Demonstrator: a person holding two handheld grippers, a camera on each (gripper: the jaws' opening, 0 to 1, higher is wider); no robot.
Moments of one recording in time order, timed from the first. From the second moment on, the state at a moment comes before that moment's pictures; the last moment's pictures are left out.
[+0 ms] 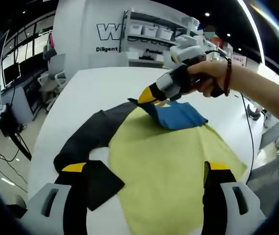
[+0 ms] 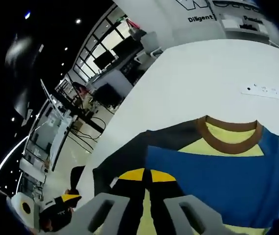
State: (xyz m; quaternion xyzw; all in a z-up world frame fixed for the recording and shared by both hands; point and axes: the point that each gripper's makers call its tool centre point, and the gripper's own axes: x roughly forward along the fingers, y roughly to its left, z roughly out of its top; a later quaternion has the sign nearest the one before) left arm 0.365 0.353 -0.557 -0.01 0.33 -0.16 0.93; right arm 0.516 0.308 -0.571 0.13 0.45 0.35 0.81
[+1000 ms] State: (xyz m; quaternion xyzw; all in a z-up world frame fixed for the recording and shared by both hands) left arm 0.367 0.346 -0.547 0.00 0.31 -0.16 0.94; right arm 0.520 0.177 -0.532 0.04 0.33 0.31 0.89
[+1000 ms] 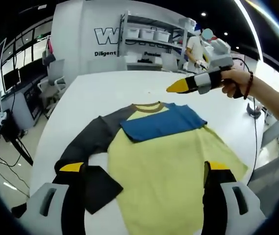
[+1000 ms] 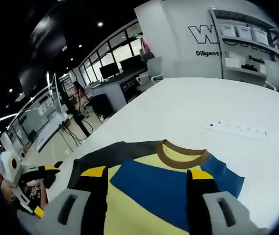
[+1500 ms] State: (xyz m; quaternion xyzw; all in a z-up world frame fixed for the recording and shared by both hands) left arm 0.369 0.344 -0.544 0.01 0.30 -0.16 0.94; right arm 0.503 0.081 -0.565 0.05 0.33 0.21 0.92
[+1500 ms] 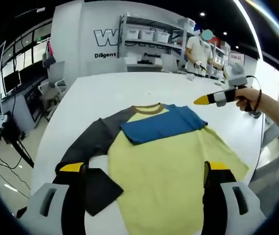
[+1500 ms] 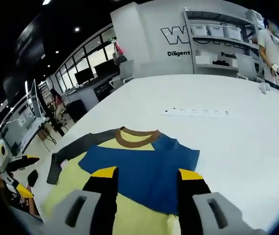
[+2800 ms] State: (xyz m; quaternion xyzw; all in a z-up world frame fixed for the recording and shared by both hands) left arm 0.367 0.342 -0.544 0.01 0.30 -0.17 0.94; right arm 0.470 0.033 -0.633 0.06 0.39 0.13 0.91
